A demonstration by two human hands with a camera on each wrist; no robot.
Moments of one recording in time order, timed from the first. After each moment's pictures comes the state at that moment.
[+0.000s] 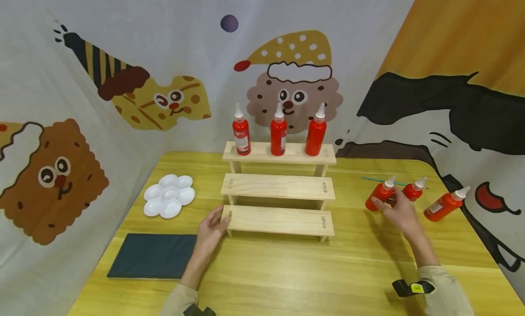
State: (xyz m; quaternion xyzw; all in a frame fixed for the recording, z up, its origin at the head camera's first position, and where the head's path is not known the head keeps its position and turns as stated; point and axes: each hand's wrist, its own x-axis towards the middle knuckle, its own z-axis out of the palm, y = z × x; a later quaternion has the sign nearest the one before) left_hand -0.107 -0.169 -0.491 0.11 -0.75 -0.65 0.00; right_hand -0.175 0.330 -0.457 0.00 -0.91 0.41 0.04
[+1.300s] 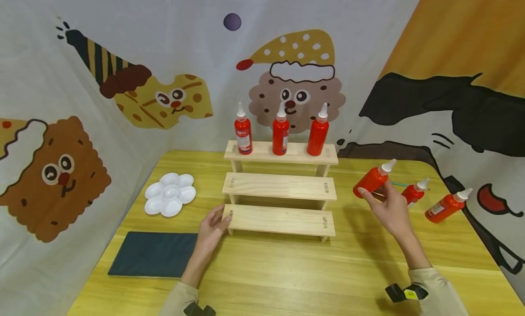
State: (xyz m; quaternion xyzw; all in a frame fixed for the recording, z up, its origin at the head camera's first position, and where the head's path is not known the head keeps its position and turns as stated) left_hand -0.109 -0.170 -0.493 0.12 -0.75 -0.65 0.01; right_hand -0.166 0.275 -0.429 0.06 -0.89 0.39 0.20
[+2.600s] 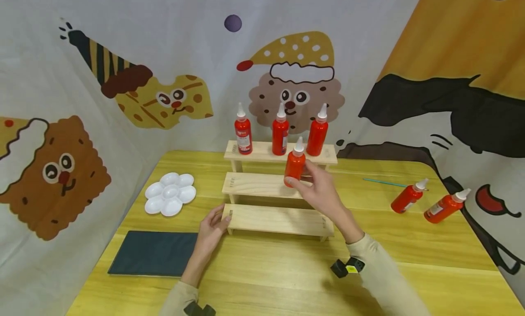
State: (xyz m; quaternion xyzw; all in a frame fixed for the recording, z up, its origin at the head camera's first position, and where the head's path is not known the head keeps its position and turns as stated) left_hand -0.108 -0.168 -0.491 0.12 -0.75 -0.65 0.00; right_hand -0.191 0.126 -0.384 0.25 -0.83 0.49 0.11
